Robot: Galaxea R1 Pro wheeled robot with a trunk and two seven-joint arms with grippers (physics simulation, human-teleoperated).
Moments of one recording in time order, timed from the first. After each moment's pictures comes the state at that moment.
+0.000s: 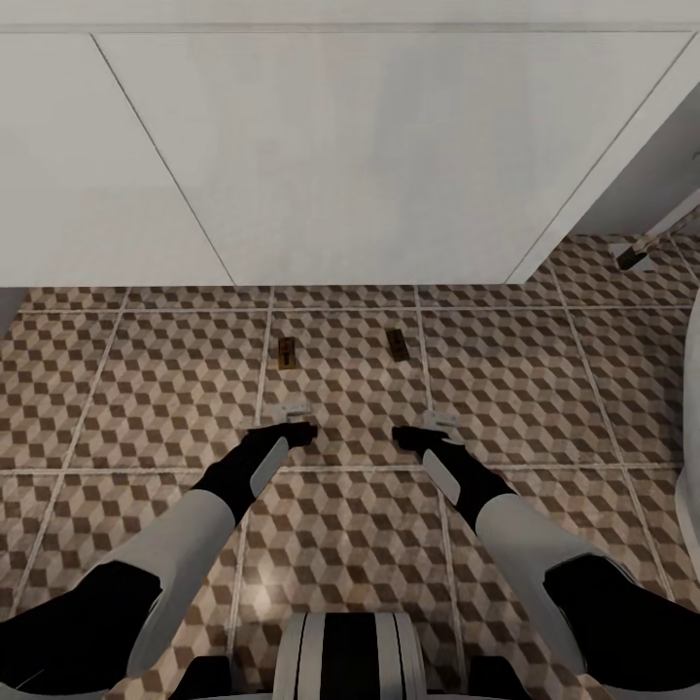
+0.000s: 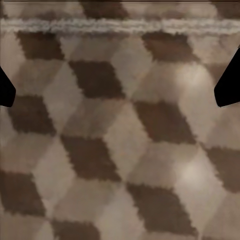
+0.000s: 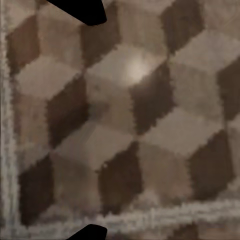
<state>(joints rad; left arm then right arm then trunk) -1.00 -0.12 -0.26 -0.52 0.38 0.38 0.23 -1.01 0.08 0.29 -0.39 -0.45 0.17 -0.16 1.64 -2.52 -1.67</state>
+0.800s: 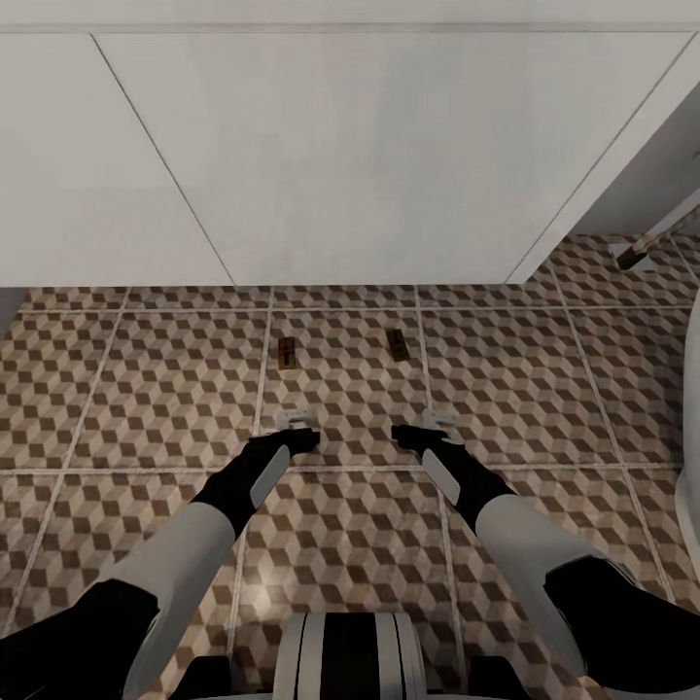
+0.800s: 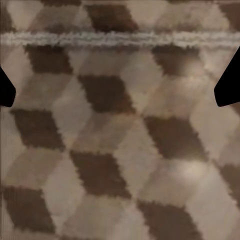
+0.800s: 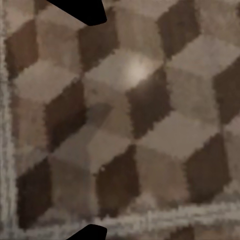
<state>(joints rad) -0.96 -0.12 -0.26 -0.58 0.39 0.39 0.23 -1.01 0.08 0.29 -0.41 -0.46 0.17 -0.16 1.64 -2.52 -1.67</state>
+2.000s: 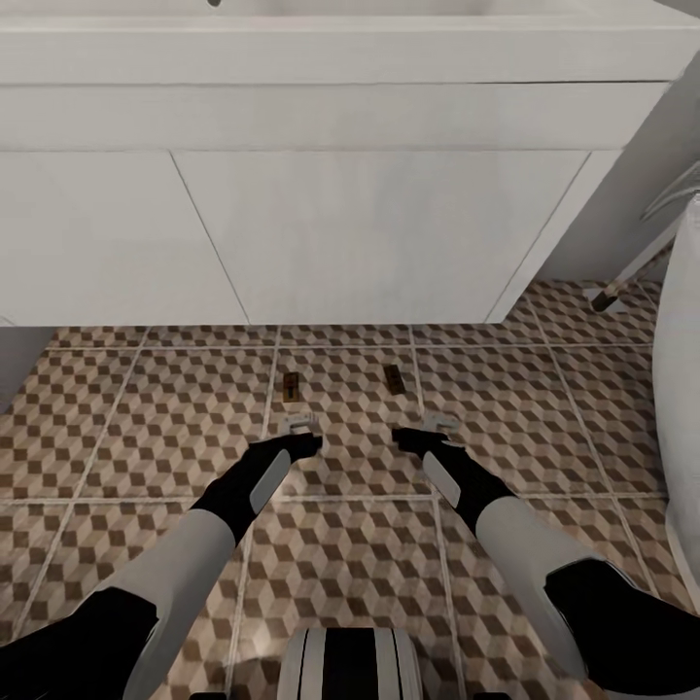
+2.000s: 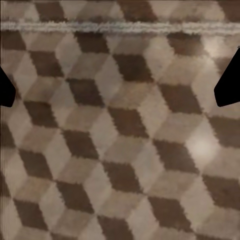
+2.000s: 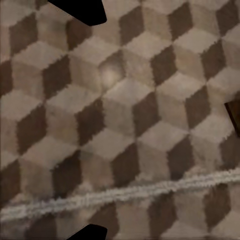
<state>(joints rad) -0.93 -0.12 -0.26 -0.59 0.44 0.39 0.23 -1.00 0.08 0.29 -0.40 -0.45 0.17 -0.16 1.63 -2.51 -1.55</state>
